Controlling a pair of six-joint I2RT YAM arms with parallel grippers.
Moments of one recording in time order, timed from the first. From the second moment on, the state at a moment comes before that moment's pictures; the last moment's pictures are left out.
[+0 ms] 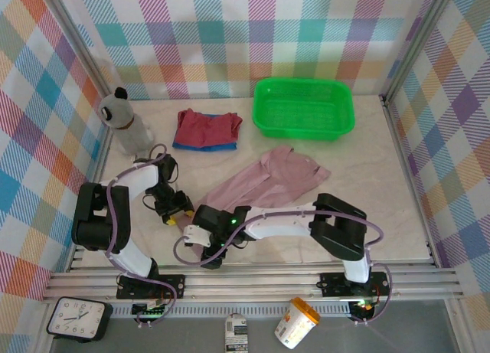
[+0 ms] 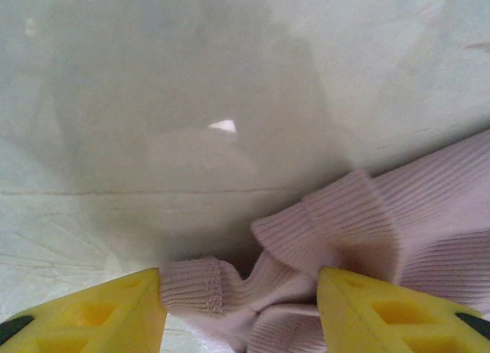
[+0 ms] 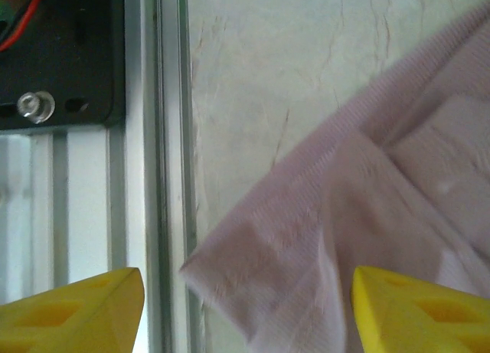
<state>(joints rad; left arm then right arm) -0.11 1.62 0.92 -0.98 0.28 -0.49 1.30 1.95 1.31 -0.43 -0.22 -0.19</state>
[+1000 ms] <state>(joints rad) -0.11 1.68 1.05 -1.09 0.30 -0.44 1.26 2.06 1.47 -0.51 -0.18 -0.23</state>
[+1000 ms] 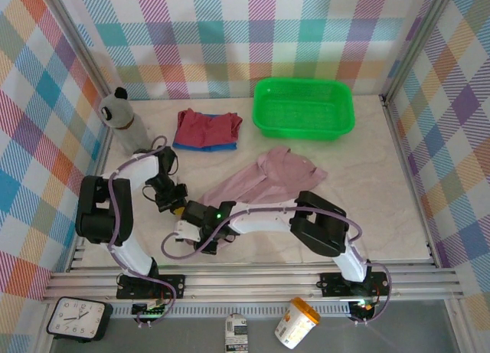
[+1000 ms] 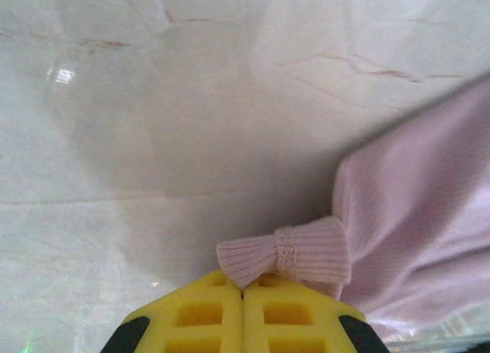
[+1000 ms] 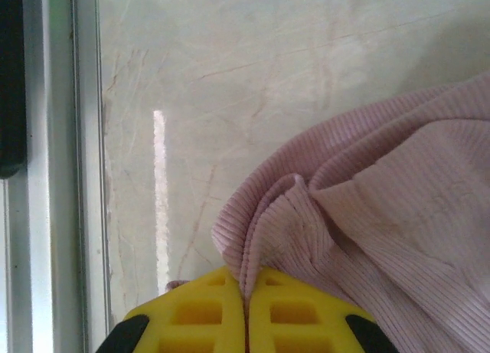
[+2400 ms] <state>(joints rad) -0.42 2.45 2.22 -1.24 0.45 -0.57 0.56 1.68 0.93 -0.32 -0.49 0.13</state>
